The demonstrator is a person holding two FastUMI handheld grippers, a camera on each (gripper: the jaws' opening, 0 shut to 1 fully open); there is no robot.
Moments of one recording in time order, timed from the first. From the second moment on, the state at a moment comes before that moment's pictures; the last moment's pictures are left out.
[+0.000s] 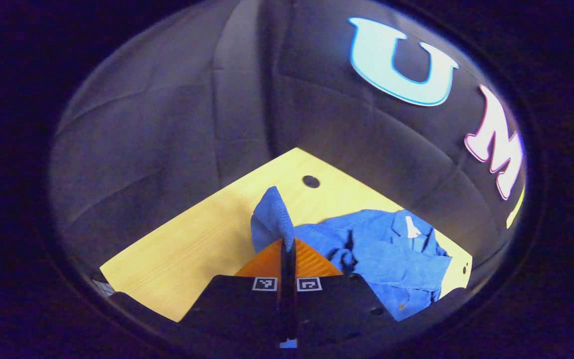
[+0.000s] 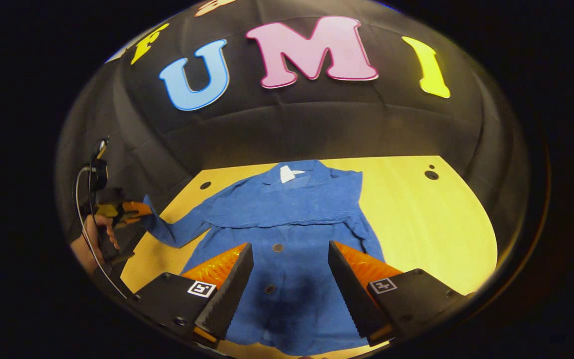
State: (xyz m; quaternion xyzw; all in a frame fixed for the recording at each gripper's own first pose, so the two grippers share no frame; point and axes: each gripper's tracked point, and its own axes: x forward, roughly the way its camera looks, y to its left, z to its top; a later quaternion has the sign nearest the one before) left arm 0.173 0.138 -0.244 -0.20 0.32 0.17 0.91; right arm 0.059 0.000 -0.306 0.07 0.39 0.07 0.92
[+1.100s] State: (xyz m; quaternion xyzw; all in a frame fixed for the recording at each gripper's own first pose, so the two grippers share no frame) left arm 0.197 -0.219 -0.229 -0.10 0.31 -0.16 0.93; right arm -0.014 -0.140 -0.329 0.08 0.41 -0.04 0.91
